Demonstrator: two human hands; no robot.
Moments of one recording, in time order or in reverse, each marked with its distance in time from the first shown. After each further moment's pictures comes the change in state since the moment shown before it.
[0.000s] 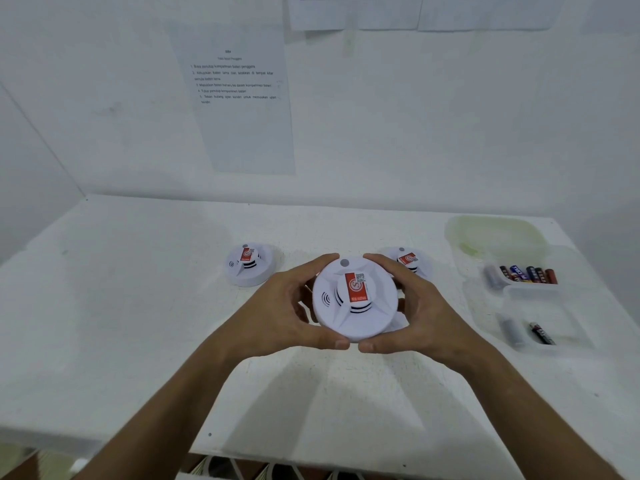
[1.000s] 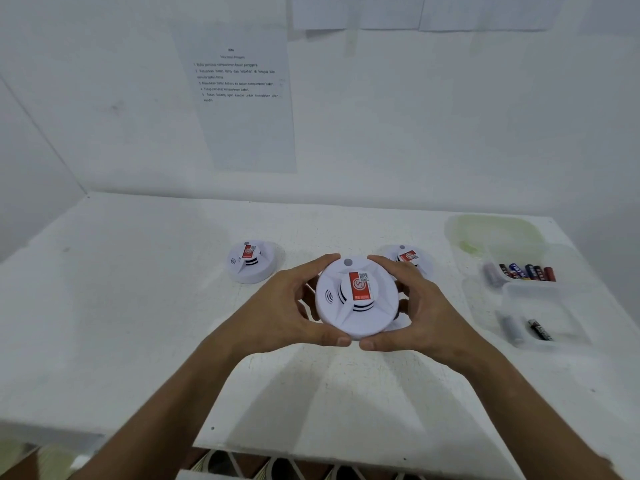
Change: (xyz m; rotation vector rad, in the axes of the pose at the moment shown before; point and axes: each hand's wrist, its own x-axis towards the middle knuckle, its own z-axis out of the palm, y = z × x) left_hand -0.004 -0.003 0.001 0.110 0.014 -0.009; right_hand -0.006 0.000 0.002 -0.041 0.019 0.022
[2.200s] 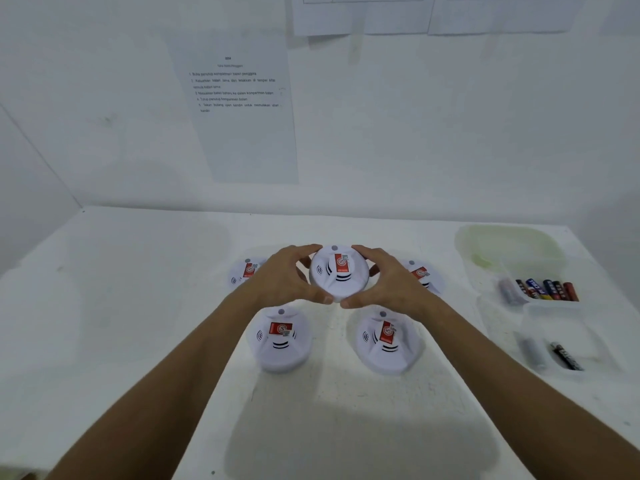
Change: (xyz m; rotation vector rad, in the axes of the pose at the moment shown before) left_hand 0.090 -0.061 -0.044 0.201 0.063 -0.117; right_hand 0.118 0.049 0.003 -0.220 0.000 0.187
